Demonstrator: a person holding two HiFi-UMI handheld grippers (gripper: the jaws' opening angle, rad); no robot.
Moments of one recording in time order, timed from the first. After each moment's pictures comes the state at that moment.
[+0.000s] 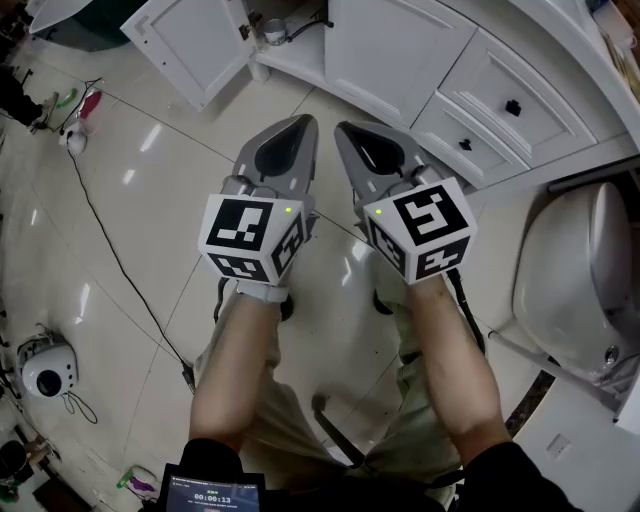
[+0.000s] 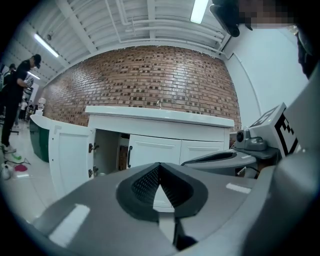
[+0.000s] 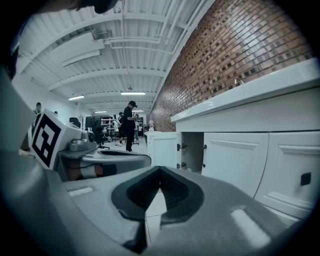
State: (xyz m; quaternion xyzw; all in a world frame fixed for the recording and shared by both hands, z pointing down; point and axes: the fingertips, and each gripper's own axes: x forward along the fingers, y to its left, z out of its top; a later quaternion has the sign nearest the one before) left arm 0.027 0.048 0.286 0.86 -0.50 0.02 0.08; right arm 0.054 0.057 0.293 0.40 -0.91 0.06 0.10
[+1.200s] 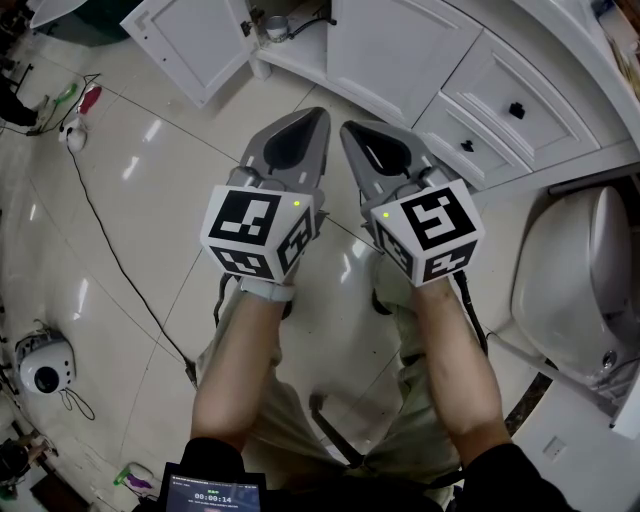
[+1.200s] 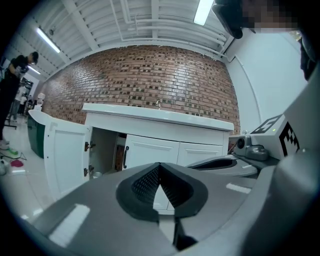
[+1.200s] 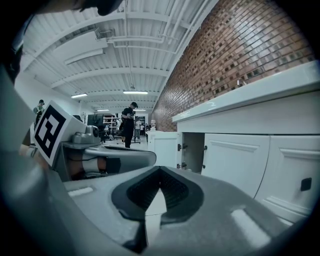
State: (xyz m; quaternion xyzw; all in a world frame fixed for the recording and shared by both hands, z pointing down) left arm 0.039 0.042 0.279 0.87 -0.49 0.01 0.09; right arm 0.057 0.055 0.293 0.39 -0.91 0.04 0.10
